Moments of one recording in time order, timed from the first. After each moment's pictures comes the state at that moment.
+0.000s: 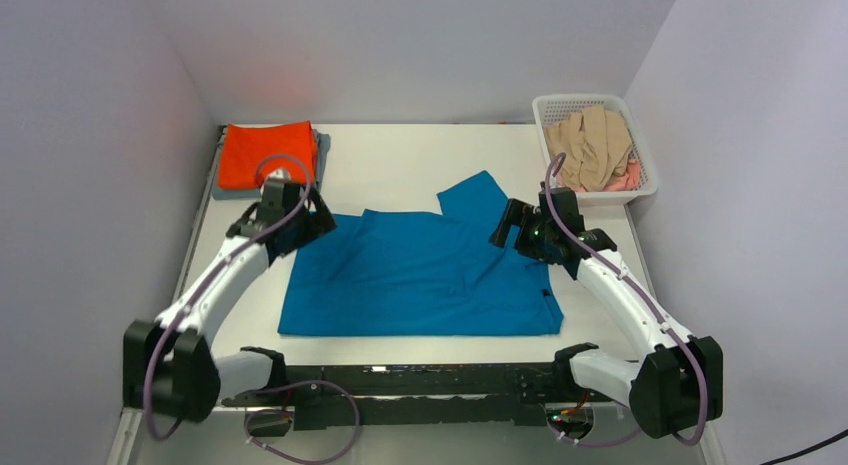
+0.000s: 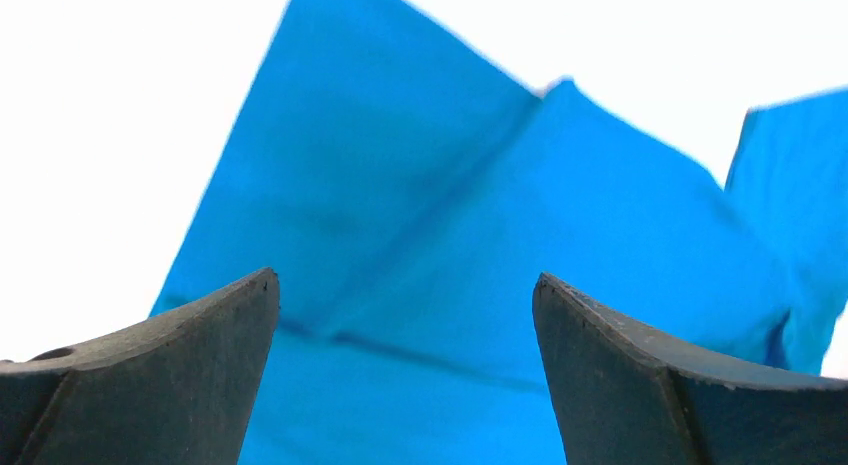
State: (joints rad) left arm -0.23 1.14 0.81 -0.51 -0.09 -0.72; right arm 0.26 1.11 0.78 -0.55 -0.08 0.56
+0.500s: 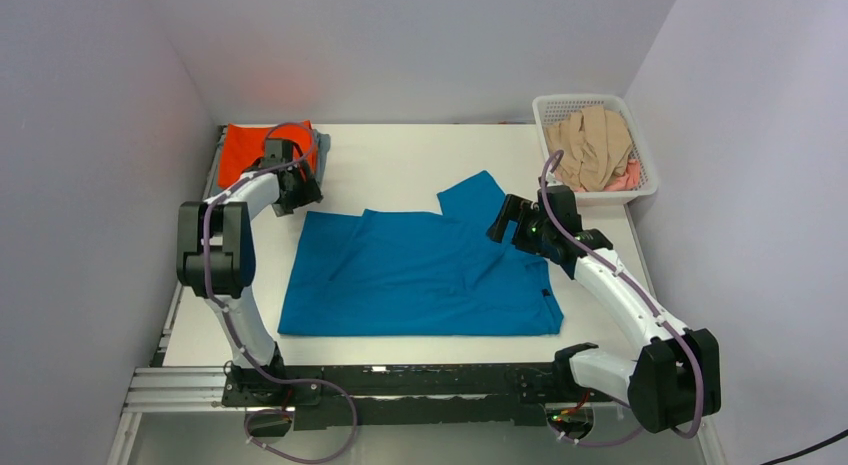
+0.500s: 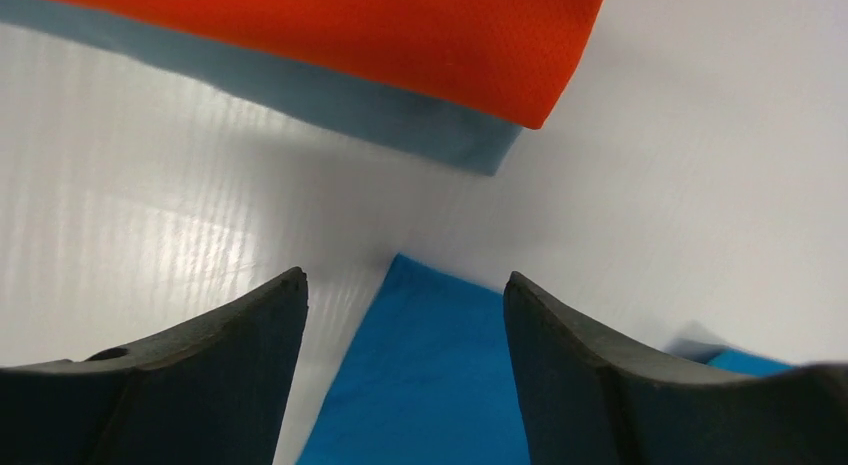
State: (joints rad) left arm -0.02 1.86 1.27 -0.37 -0.06 -0.43; right arm 0.26 1.14 0.78 -0.39 -0.09 0.54
